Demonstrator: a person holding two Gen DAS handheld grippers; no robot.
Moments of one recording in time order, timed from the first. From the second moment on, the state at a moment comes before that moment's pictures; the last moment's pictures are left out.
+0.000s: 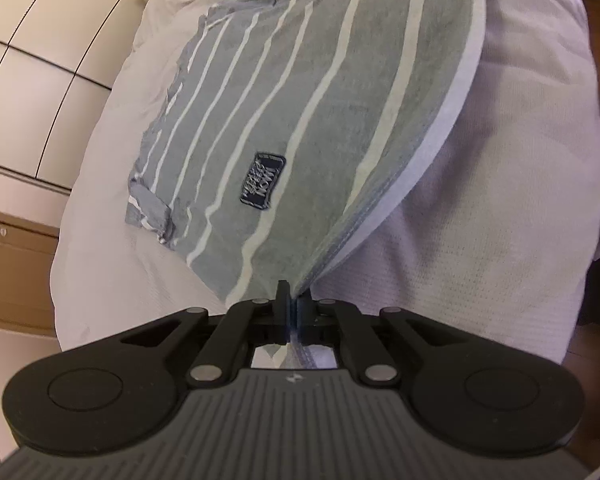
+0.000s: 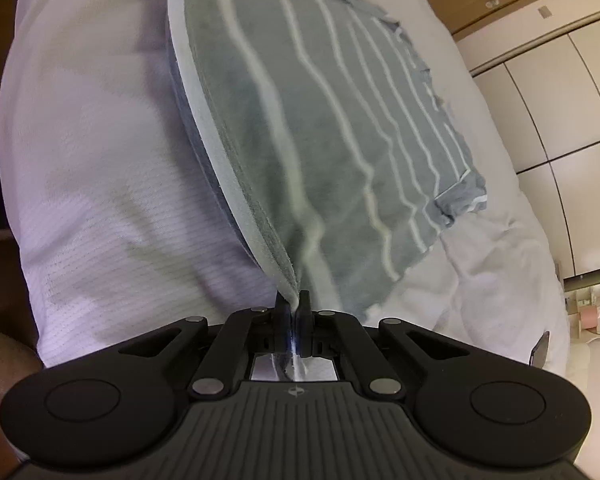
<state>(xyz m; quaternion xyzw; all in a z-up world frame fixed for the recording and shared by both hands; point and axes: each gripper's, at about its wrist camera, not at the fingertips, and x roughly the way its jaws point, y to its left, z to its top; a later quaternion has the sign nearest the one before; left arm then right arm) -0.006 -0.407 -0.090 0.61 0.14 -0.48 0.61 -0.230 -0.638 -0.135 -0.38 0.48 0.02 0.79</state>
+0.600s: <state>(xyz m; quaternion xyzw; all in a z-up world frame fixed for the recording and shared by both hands) -0.107 -0.338 -0.026 0.63 0.17 -0.52 0.55 -0.306 -0.615 -0.046 -0.35 0.49 0.11 0.79</state>
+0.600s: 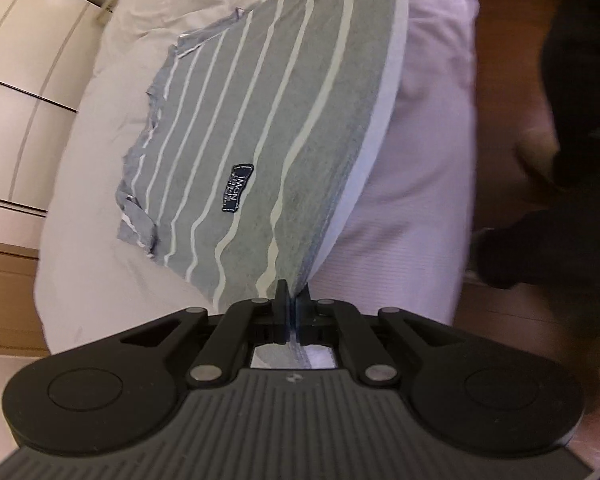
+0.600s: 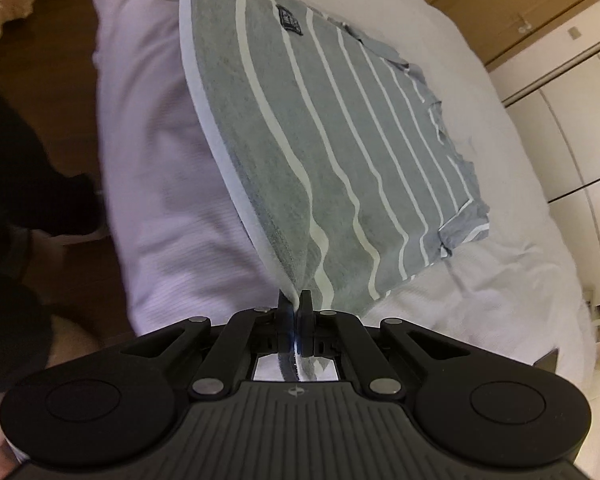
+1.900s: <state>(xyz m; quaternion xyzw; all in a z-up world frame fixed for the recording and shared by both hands) 0.273 -0.613 -0.059 0.49 0.34 -0.55 0.58 0.032 -0.830 -0.045 -0.23 0.57 0.04 0.79</state>
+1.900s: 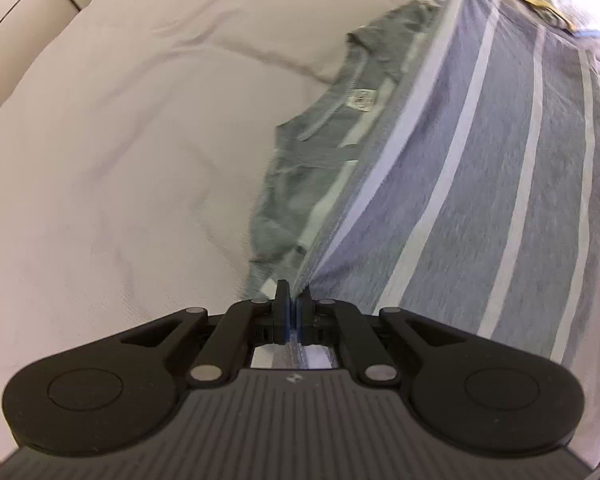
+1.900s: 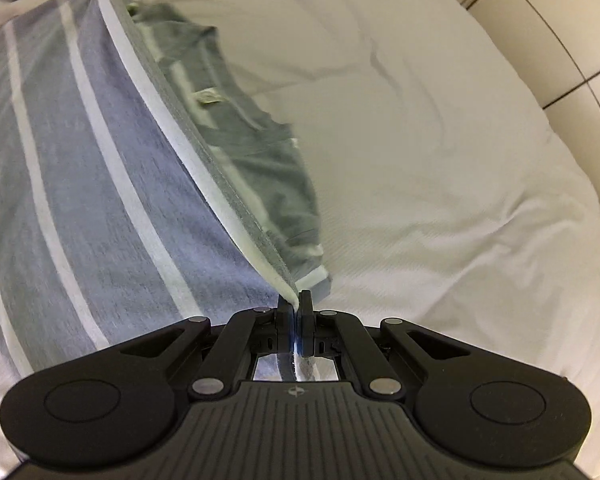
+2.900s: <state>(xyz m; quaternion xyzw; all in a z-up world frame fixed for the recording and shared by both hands) 0.351 -0.600 -0.087 0.36 0.46 -0.43 0.69 0.064 -0.923 -0.091 -0.11 0.57 0.00 0.81</state>
